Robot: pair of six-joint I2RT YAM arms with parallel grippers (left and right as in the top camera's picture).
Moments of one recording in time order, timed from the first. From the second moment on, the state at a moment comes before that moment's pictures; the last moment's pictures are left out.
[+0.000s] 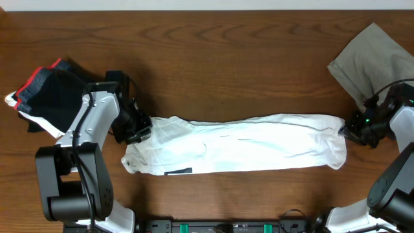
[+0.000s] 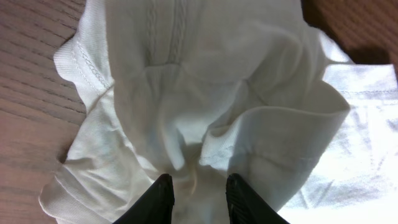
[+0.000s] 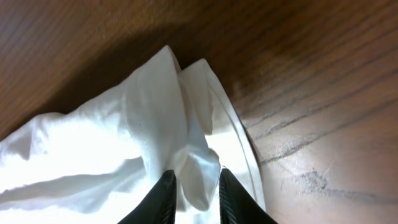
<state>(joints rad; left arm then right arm) 0.05 1.73 1.10 -1.05 0.20 -0.38 -0.51 1.72 1.06 -0.87 -0.25 0.09</state>
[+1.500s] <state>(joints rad) 0.05 1.73 1.10 -1.05 0.20 -0.38 -0.51 1.72 0.92 -0.67 -0.26 0.08</state>
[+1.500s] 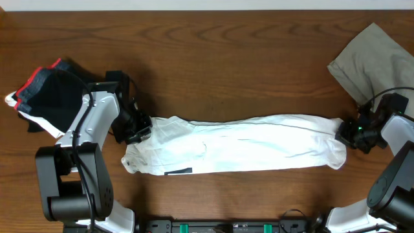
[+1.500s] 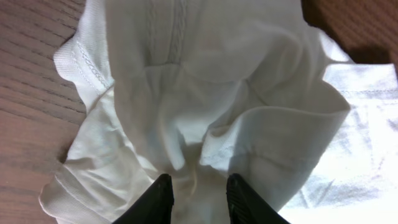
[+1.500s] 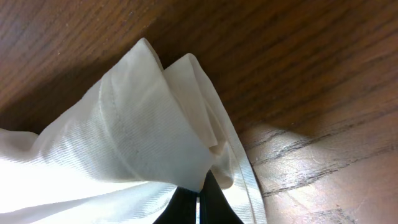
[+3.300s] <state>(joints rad) 0.05 1.59 1.10 -1.01 0.26 -0.25 -0.51 1.72 0.91 -0.67 -0.26 0.08</state>
